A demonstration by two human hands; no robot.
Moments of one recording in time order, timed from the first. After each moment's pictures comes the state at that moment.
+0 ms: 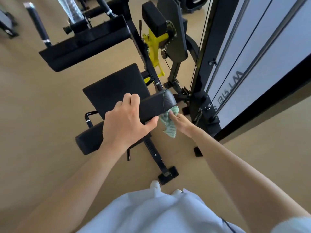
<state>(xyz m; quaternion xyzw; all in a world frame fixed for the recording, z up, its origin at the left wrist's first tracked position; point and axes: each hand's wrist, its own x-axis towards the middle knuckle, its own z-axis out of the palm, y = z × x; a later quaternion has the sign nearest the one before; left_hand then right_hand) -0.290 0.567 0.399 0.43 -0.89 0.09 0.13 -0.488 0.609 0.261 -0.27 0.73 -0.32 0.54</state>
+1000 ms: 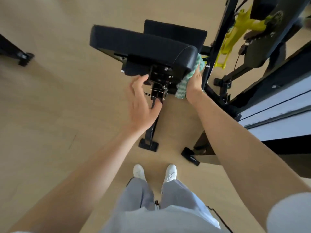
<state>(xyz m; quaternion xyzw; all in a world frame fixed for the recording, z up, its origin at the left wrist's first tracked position) -0.377 0.709 0.276 0.68 -0.57 -0.09 0.45 -0.510 0.558 0.271 -0.33 0.61 -0.41 0.60</state>
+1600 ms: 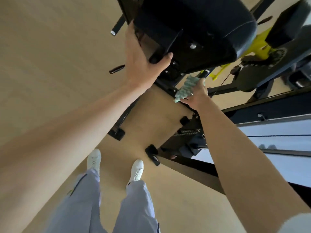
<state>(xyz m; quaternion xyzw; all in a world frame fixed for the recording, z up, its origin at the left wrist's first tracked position) -0.353 0.613 0.192 0.64 -0.37 -0.17 0.65 -0.535 0.513 0.169 -0.31 0.72 -0.23 0.57</state>
